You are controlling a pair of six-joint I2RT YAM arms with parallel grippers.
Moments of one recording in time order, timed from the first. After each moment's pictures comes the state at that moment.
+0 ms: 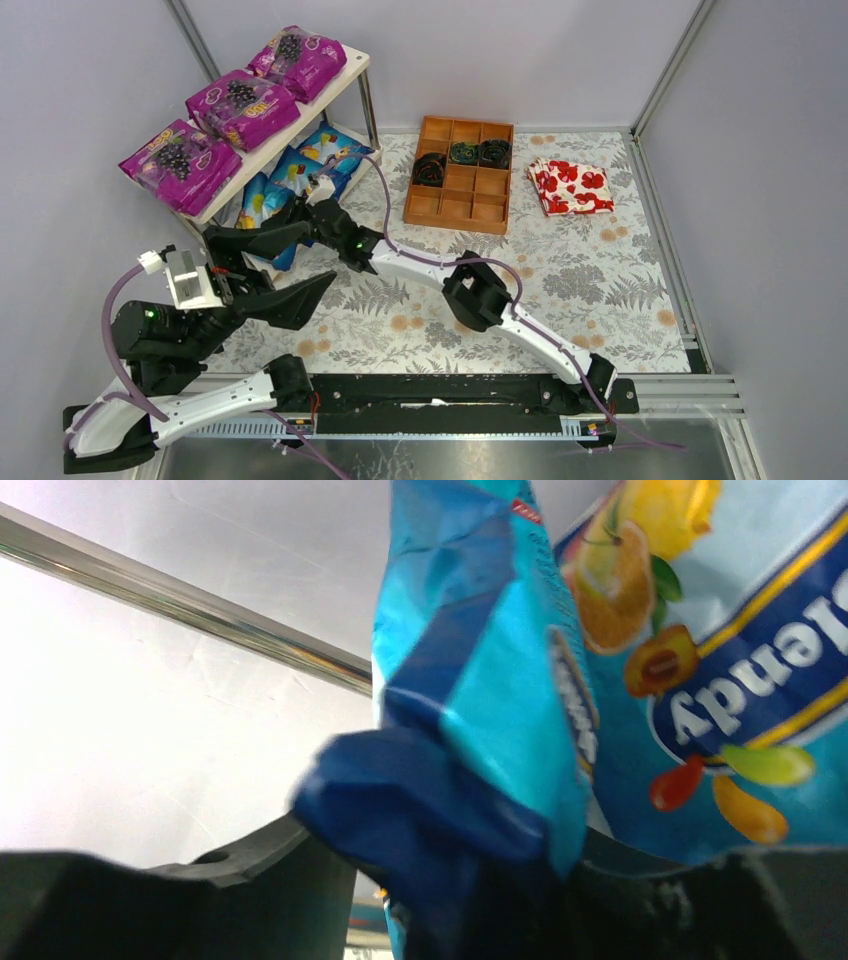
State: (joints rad) left arm -1.13 0.31 0.95 -0.13 -0.12 -0.04; right arm 1.07 2.78 2.47 0.28 0.02 0.95
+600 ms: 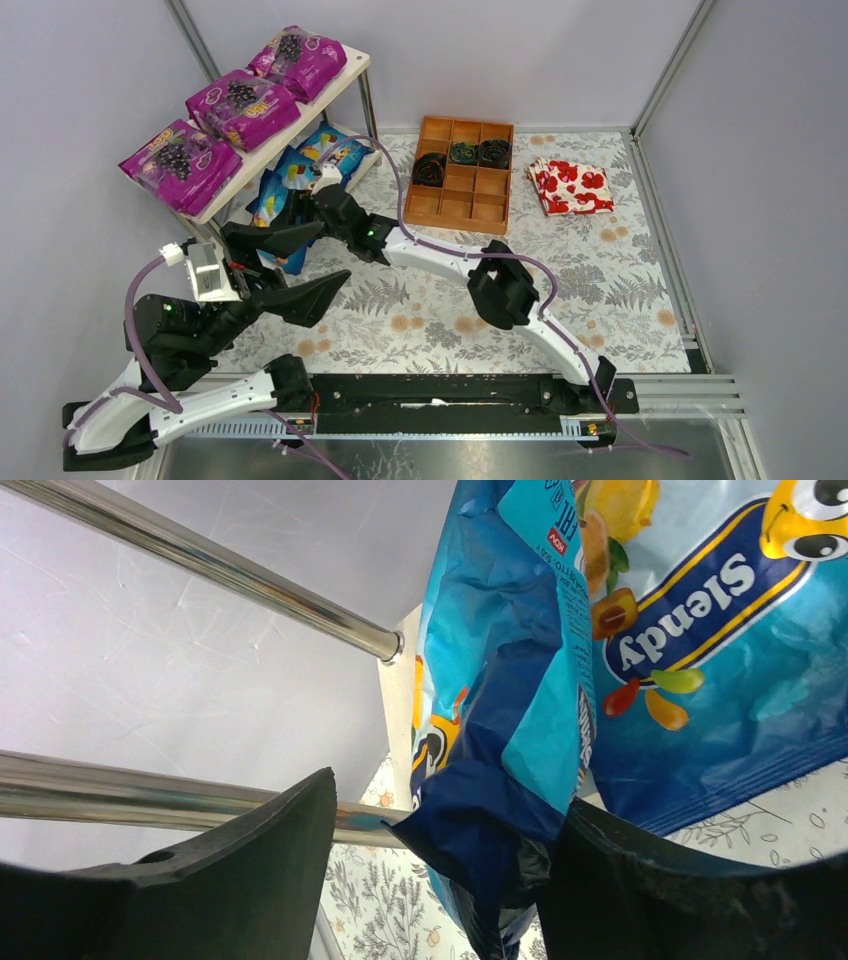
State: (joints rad) left arm -1.13 0.36 0.94 -0.12 -0.12 -0.07; right arm 1.07 2.47 2.20 0.05 0.03 0.80
